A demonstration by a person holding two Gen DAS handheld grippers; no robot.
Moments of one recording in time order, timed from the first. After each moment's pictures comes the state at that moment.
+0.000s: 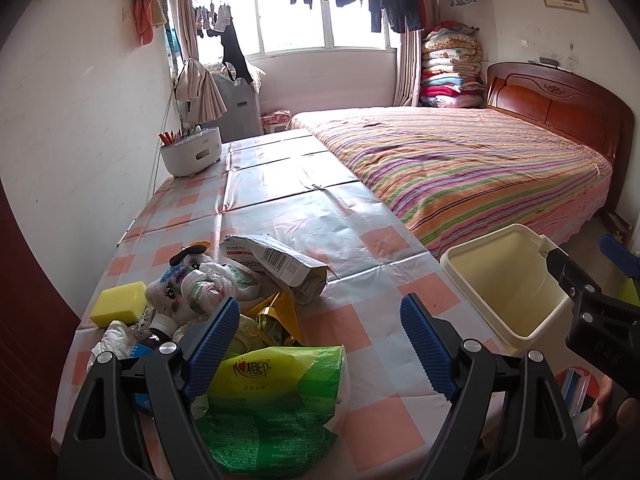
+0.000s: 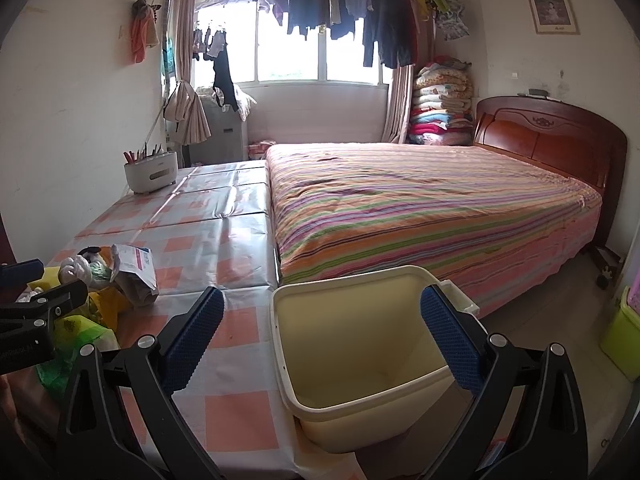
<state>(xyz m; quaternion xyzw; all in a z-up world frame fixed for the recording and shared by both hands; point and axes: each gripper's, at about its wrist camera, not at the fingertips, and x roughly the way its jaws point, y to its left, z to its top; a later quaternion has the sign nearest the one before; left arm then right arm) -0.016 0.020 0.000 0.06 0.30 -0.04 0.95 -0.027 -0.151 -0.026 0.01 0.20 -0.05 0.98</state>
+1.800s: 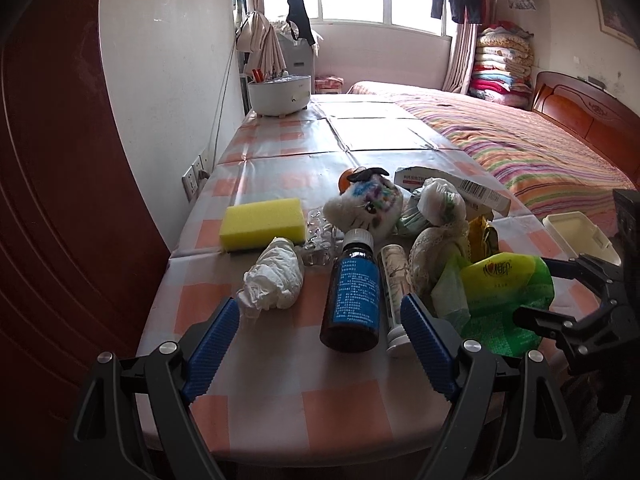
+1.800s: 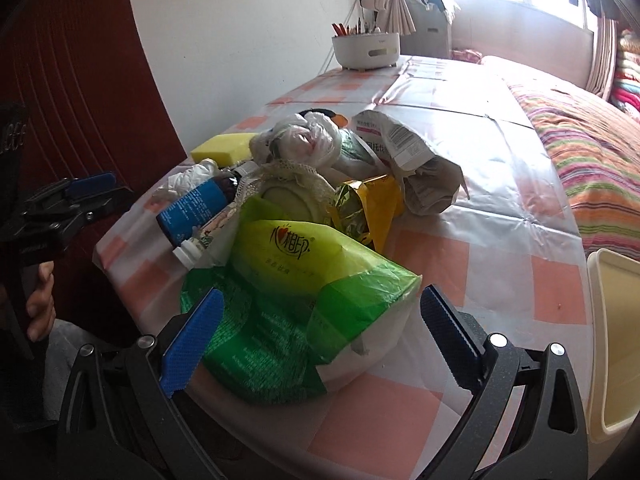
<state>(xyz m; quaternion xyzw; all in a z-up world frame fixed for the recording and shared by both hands) -0.050 0.225 -0.030 0.01 0.35 0.02 0.94 0.025 0.033 -0.086 -0.05 0.39 0.30 0.87</state>
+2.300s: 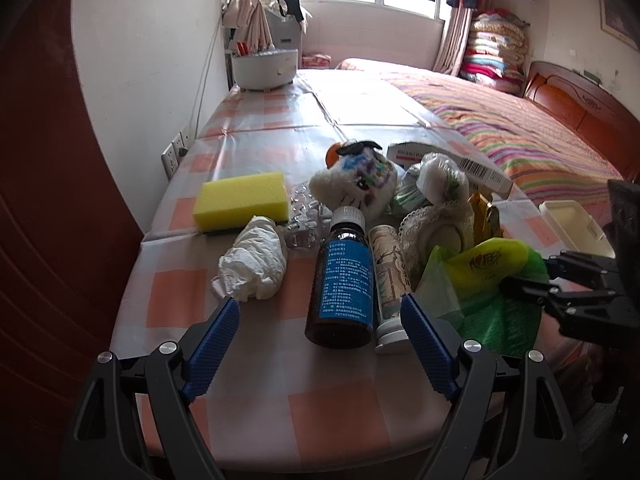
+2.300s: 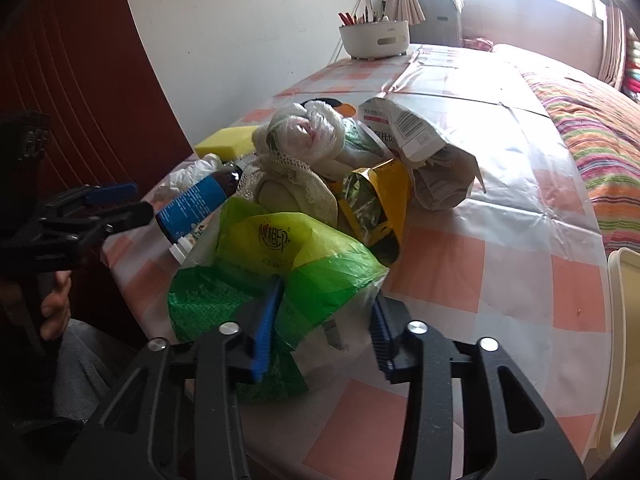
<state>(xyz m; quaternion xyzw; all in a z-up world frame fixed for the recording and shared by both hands) -0.024 0.228 -0.049 0.00 0.40 -0.01 0.92 0.035 0.028 -0.092 -0.03 0.40 0.33 0.86</state>
